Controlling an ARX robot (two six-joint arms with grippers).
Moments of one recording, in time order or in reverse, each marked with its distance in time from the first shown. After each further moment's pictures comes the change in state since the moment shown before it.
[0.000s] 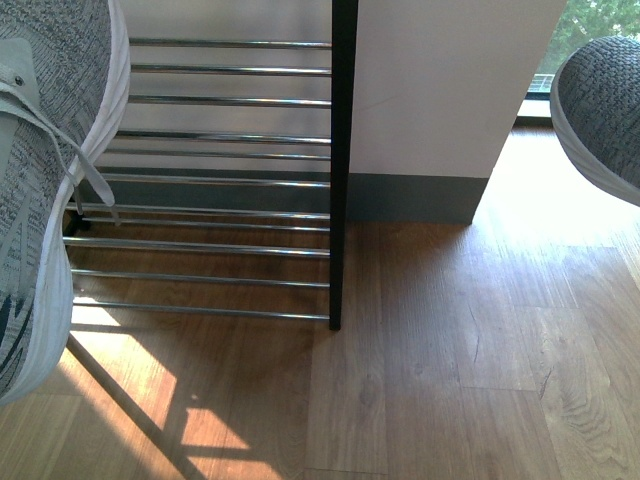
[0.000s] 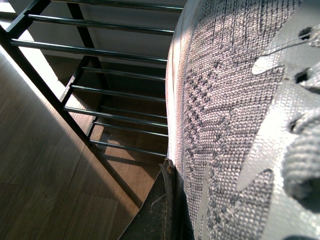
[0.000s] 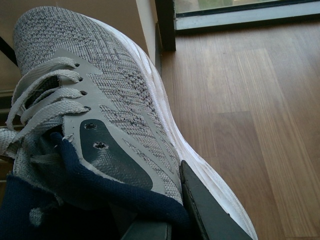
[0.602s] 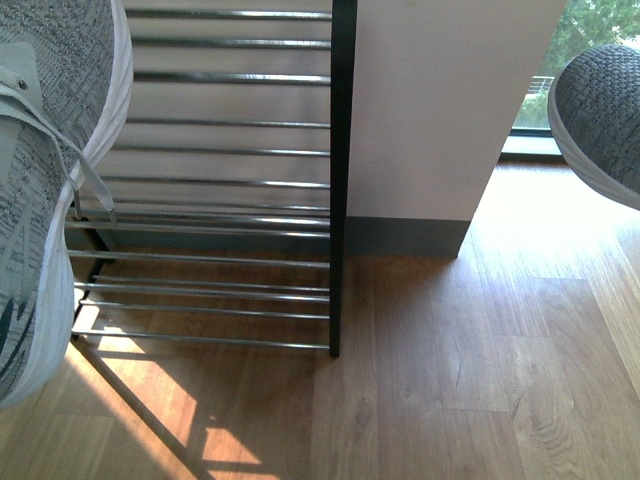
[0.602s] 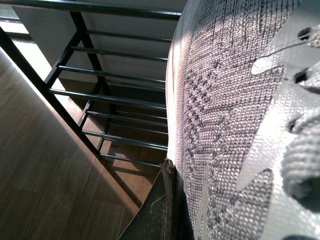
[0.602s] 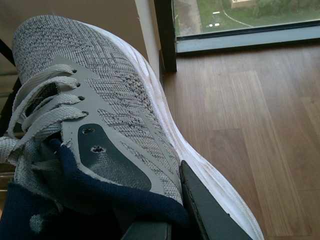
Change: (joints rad) left arm 0.000 0.000 -0.001 -0.001 0.002 0.000; right arm 0.000 0.001 0.000 0.000 0.002 0.000
